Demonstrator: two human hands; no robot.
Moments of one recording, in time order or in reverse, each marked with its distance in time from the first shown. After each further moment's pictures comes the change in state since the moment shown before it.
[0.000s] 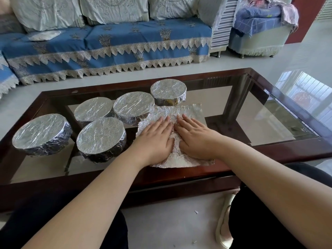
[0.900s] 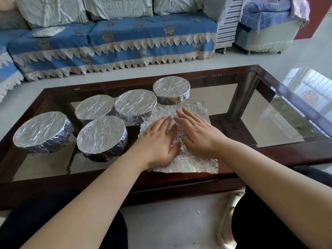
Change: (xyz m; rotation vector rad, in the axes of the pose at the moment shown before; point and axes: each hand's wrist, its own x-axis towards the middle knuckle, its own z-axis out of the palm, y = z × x) left_hand -0.002 0.001 0.002 0.040 0.031 0.044; right_hand 0.007 0.005 0.003 0.176 0.177 -0.039
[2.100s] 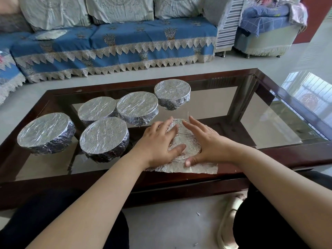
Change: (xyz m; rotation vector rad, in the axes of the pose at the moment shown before) left_hand 0.002 -0.008 0.007 -0.119 0.039 0.019; right_hand -0.025 0.015 -0.004 0.284 -0.207 0.096
